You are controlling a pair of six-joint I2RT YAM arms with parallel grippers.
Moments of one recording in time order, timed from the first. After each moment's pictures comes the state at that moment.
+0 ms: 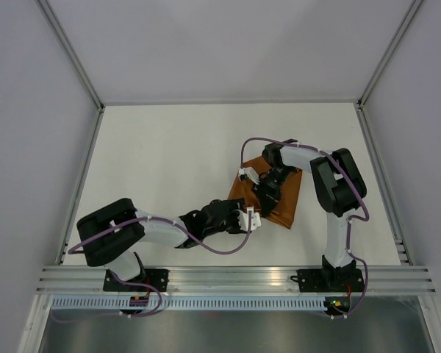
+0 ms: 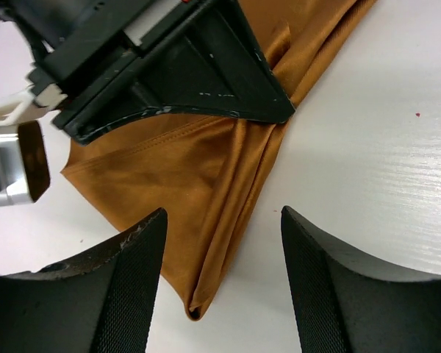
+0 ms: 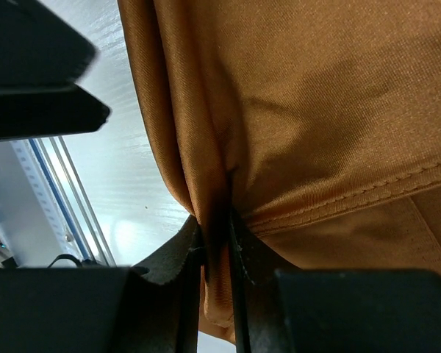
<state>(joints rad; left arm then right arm) -1.09 1.57 0.54 0.64 -0.06 0.56 0.40 2.05 1.33 -1.08 -0.67 -0.83</state>
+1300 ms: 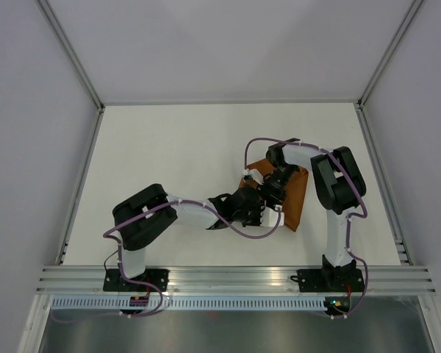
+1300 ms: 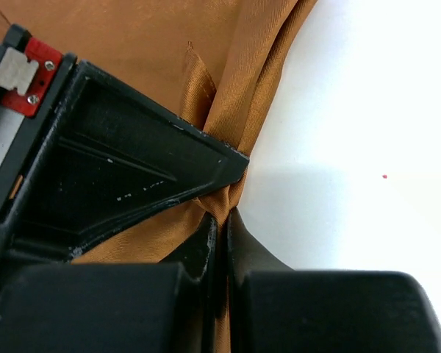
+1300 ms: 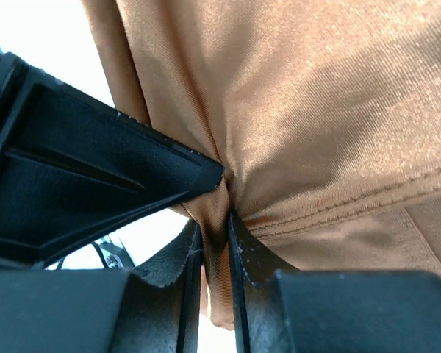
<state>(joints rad) -1.07 1.88 0.93 0.28 0.19 0.67 0.37 2.08 1.34 -1.16 -0.64 -0.81</state>
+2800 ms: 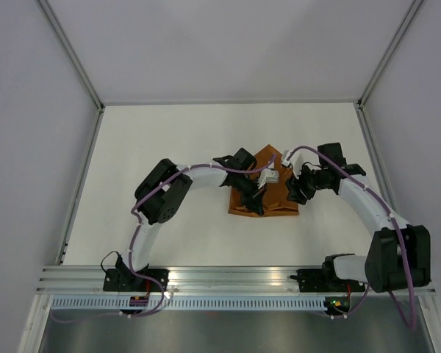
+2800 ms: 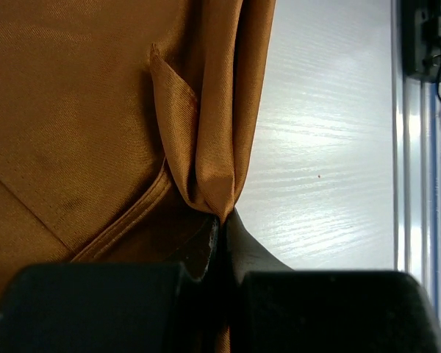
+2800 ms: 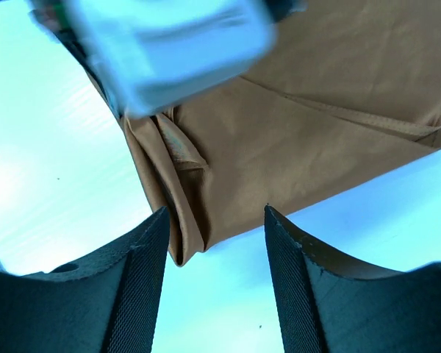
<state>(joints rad) -0.79 2.17 1.43 -0.33 0.87 0.36 0.11 1.33 0.89 -0.68 -0.61 -0.77</state>
